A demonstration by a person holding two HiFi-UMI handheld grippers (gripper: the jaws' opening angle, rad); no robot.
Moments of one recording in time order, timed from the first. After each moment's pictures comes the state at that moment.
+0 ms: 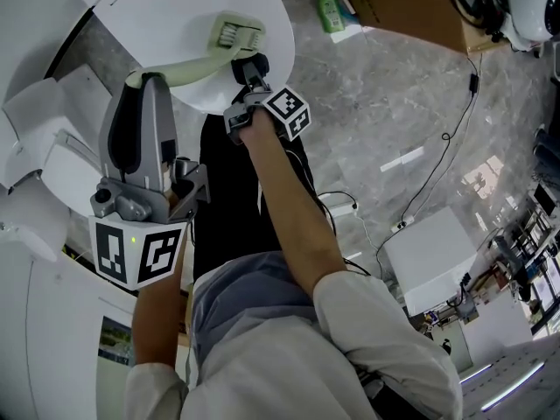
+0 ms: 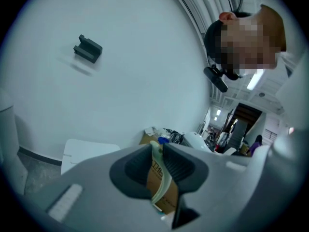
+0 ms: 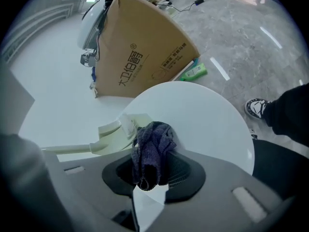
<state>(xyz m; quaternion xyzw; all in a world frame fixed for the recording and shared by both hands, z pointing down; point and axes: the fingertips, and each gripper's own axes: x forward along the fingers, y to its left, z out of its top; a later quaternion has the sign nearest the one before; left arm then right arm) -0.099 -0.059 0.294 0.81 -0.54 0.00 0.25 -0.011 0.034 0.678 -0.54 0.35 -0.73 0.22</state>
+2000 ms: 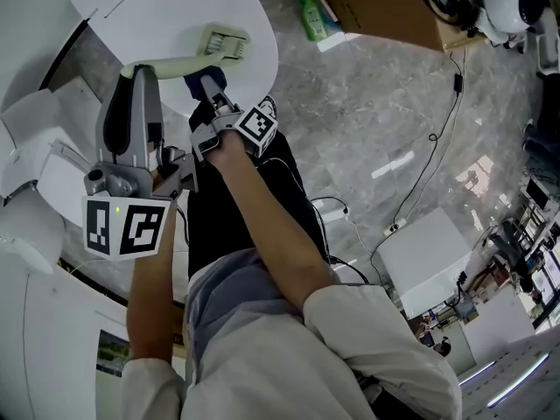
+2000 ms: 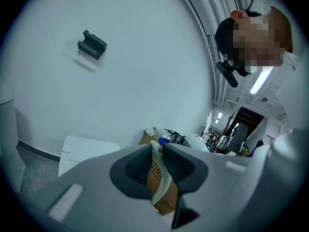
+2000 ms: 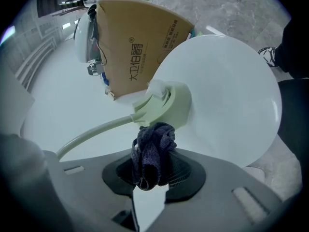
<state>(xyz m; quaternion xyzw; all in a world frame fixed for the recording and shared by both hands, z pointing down) -0.100 -0.071 0.295 0.80 -0.54 -0.01 0.27 -0.073 0.018 0.595 -0.40 0.35 -0.76 0.37</state>
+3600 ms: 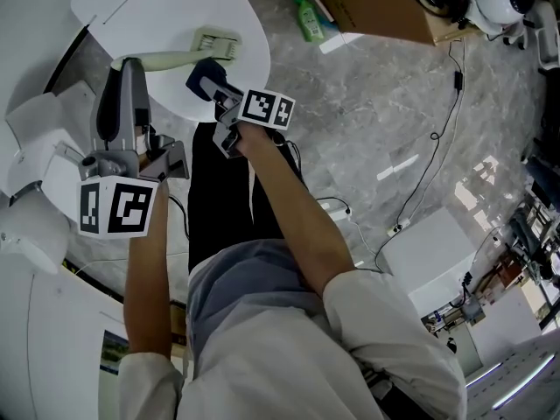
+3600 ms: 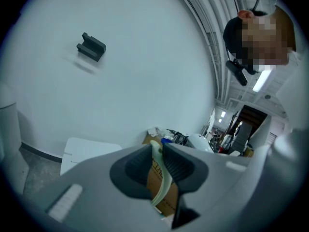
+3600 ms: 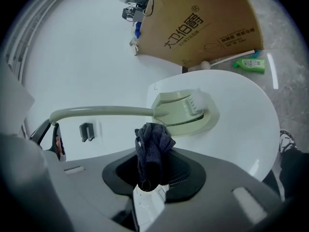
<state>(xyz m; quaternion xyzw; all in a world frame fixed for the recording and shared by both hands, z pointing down) -0.093 -0.078 0.292 0.79 -0.55 0.00 0.27 -0.050 0.011 0.571 -0.35 0.59 -0.71 0.12</state>
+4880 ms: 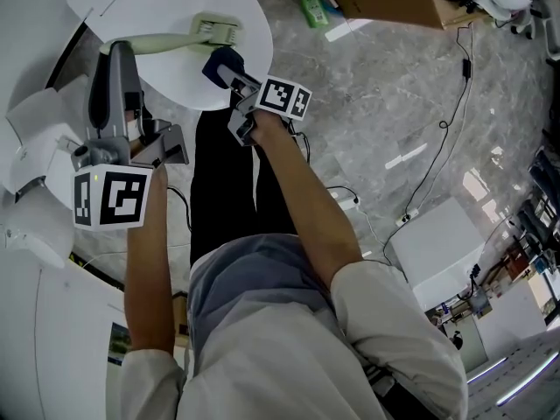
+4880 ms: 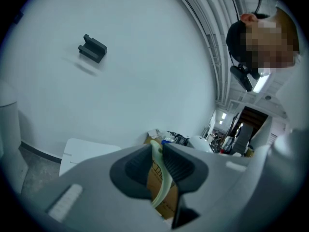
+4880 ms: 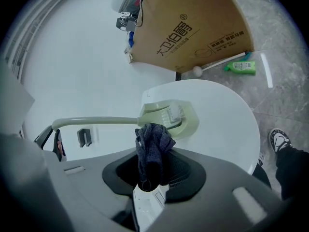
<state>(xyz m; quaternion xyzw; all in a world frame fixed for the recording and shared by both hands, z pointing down) -0.093 -0.078 0.291 0.79 -0.56 -0.02 0.26 -0.018 0.029 0.592 -0.37 0.58 -0.72 0.13</state>
